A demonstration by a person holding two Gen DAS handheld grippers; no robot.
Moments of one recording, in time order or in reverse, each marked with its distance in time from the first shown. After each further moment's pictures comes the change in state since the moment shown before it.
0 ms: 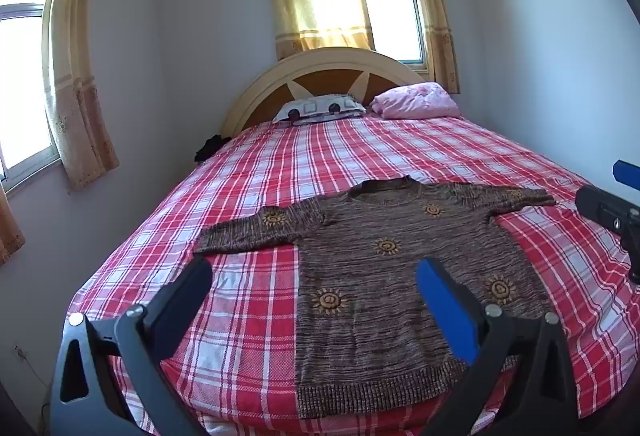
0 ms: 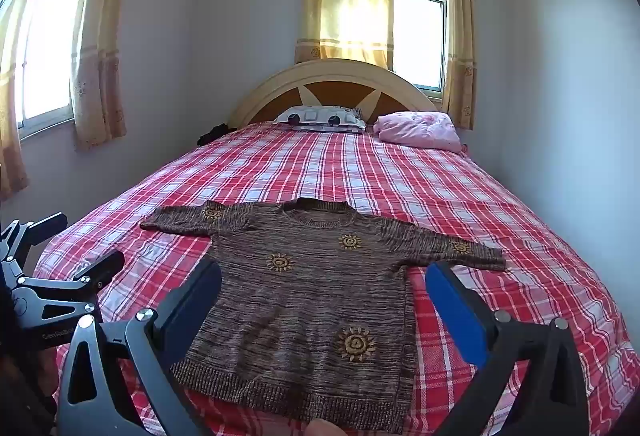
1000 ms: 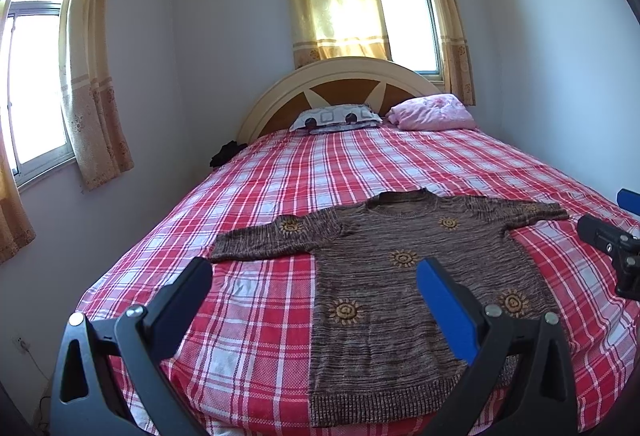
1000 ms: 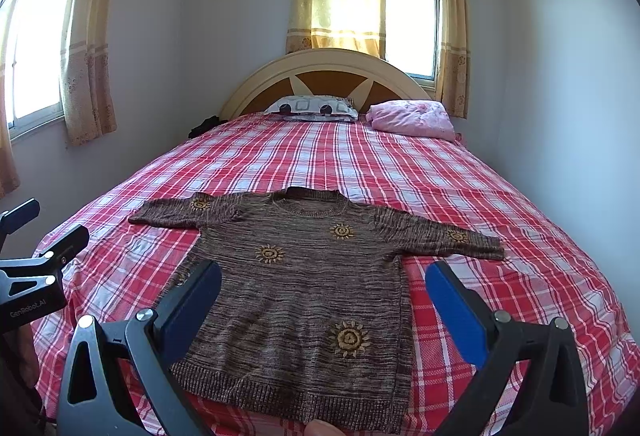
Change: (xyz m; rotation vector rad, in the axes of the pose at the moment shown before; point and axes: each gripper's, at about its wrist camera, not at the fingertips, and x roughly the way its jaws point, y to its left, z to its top) left arm -0.002 0.012 0.003 -0.032 -0.036 0.053; right arm 0.019 -0.005 -0.008 0.023 0.041 -0.018
